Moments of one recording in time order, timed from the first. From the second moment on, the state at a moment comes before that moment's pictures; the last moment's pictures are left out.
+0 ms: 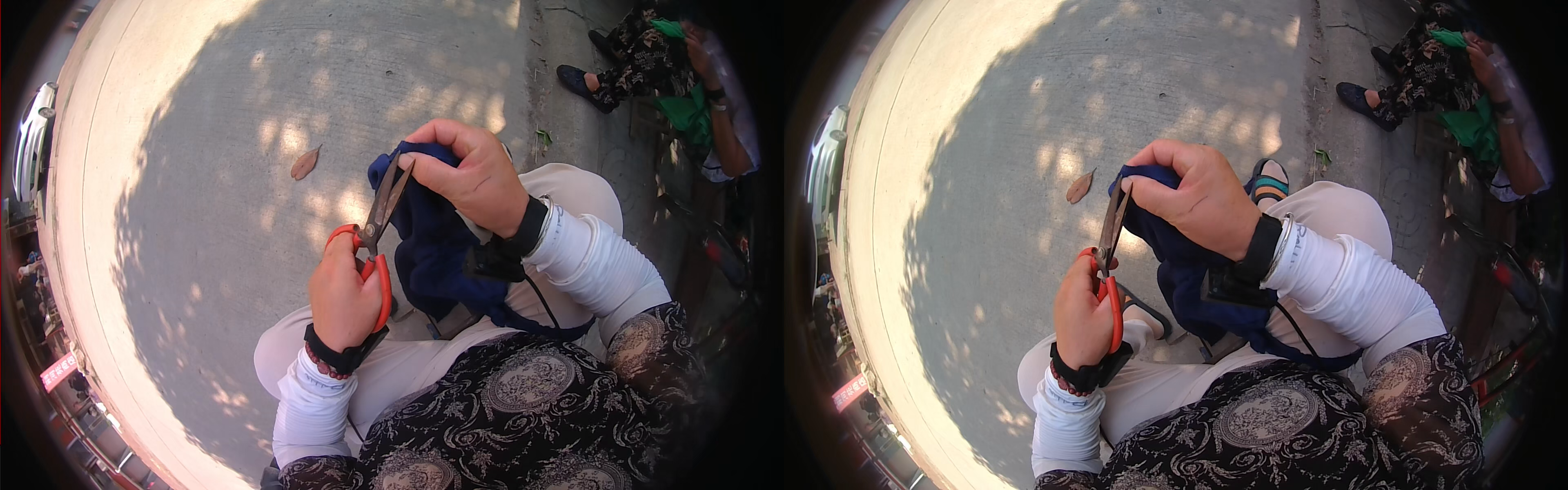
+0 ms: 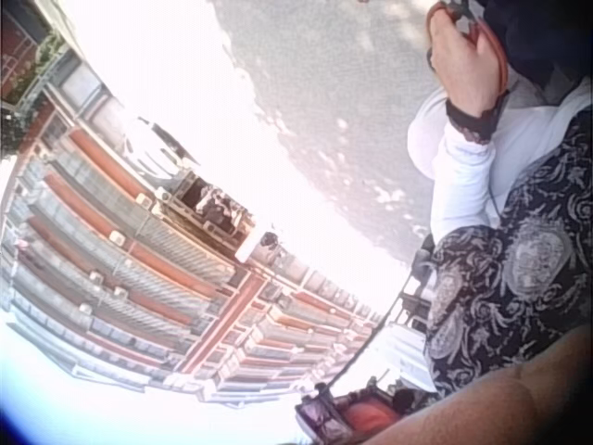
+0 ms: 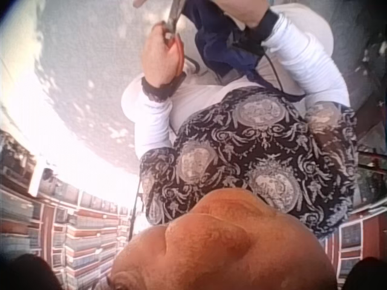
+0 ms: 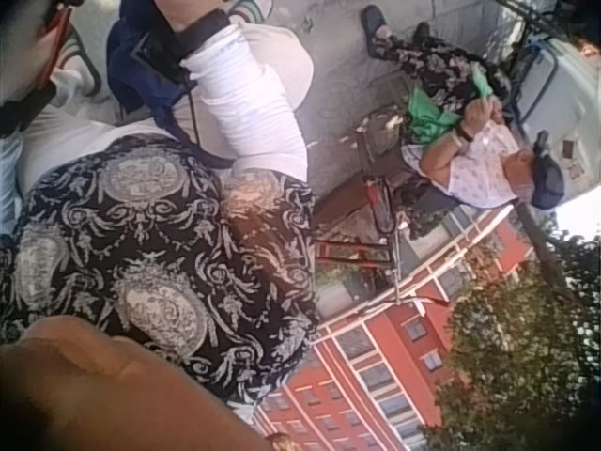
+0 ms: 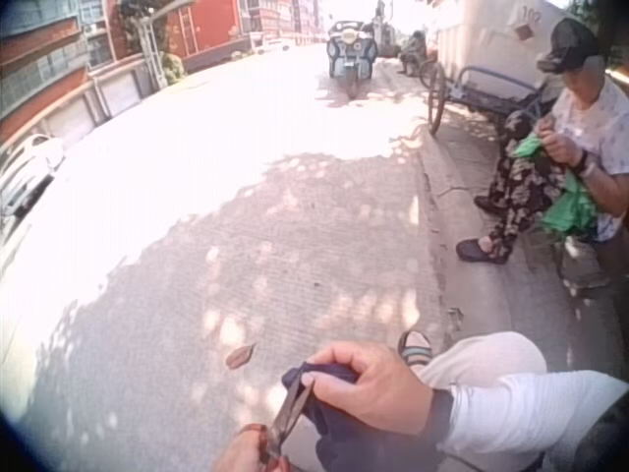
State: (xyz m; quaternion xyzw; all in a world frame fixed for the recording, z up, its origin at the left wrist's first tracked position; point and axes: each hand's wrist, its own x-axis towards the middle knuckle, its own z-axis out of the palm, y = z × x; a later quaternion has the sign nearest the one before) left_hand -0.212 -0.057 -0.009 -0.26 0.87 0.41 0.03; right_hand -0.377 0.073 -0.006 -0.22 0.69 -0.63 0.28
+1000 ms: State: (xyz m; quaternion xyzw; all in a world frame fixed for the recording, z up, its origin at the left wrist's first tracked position) left_hand -0.222 -0.067 -0.020 -0.24 0.75 0.61 0.12; right_hand -0.388 0.077 -0.008 -0.13 0.55 -0.71 0.42
